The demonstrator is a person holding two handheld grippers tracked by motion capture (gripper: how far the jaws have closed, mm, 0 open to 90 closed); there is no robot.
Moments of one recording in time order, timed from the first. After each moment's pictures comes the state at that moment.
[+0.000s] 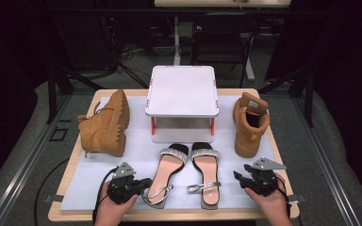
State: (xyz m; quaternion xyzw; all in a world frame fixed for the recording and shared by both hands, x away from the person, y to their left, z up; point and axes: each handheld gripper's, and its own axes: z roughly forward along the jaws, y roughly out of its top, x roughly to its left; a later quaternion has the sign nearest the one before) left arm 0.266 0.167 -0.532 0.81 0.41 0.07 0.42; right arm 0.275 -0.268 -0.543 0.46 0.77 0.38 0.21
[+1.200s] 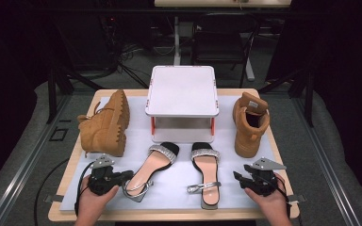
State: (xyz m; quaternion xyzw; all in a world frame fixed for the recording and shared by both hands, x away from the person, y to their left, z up) left arm 0.288 0.225 -0.533 0.79 0.44 0.07 0.42; right arm 0.275 -0.268 -0.543 0.46 0.77 0.38 0.21
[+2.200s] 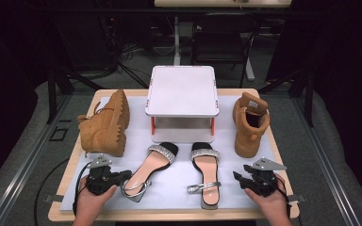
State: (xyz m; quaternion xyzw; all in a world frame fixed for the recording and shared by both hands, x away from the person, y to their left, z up) left arm 0.290 0.233 -0.535 0.78 0.44 0.06 0.43; right arm 0.274 -0.267 -0.542 0.46 0.77 0.38 0.21
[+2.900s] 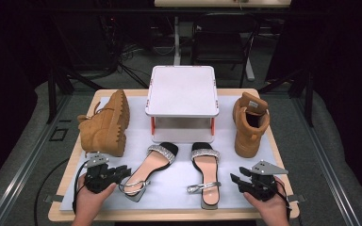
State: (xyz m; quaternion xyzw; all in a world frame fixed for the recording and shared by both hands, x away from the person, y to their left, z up) left arm 0.293 0.237 -0.535 0.77 0.45 0.10 0.45; right arm 0.257 -0.256 -0.525 0.44 0.78 0.41 0.20
